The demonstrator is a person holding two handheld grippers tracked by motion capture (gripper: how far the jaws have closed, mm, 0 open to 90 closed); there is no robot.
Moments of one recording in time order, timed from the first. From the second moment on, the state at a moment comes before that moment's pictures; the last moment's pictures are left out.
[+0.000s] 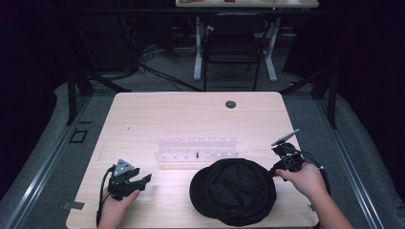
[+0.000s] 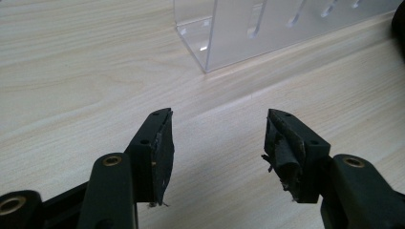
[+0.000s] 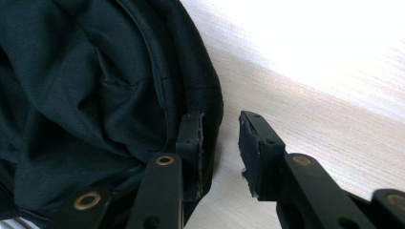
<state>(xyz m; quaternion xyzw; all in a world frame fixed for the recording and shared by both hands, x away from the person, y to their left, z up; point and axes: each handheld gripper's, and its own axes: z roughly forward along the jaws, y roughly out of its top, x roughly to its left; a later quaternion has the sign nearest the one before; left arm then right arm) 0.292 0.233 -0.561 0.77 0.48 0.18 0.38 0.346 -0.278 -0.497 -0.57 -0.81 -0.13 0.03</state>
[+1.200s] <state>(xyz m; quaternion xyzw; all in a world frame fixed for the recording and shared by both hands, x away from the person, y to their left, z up) 0.292 0.233 -0.561 0.77 0.48 0.19 0.38 0.355 -0.283 -0.526 -0.58 -0.79 -0.16 0.13</state>
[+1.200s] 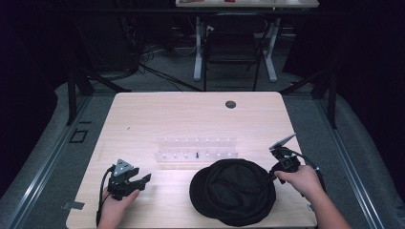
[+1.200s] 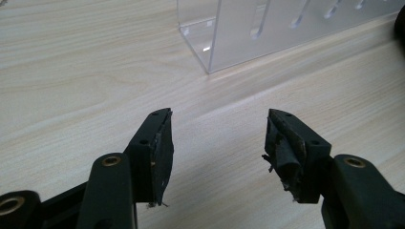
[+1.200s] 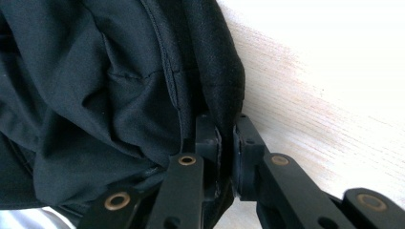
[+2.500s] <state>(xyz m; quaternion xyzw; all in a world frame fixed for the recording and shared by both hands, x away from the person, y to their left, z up) 0.292 0.233 -0.562 0.77 0.48 0.19 0.38 0.338 -0.301 -0.489 -0.58 -0.74 -0.26 0.21</state>
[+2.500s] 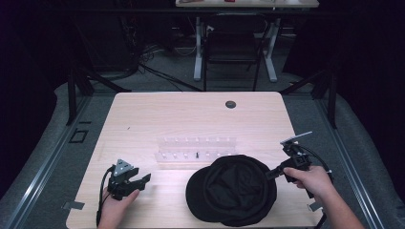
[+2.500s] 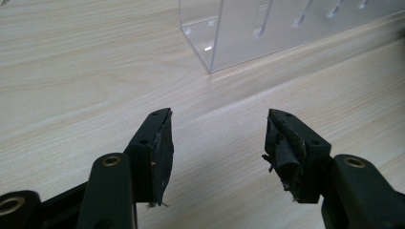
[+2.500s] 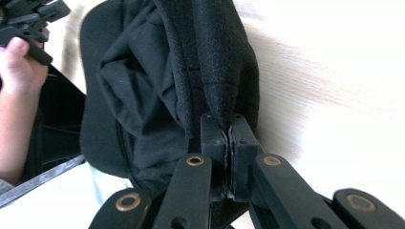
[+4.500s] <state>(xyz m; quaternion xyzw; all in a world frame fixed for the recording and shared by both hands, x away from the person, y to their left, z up) 0.292 0.233 -0.562 0.77 0.49 0.19 0.37 0.318 -0.301 -0.387 -0.49 -0.70 -0.45 0.25</state>
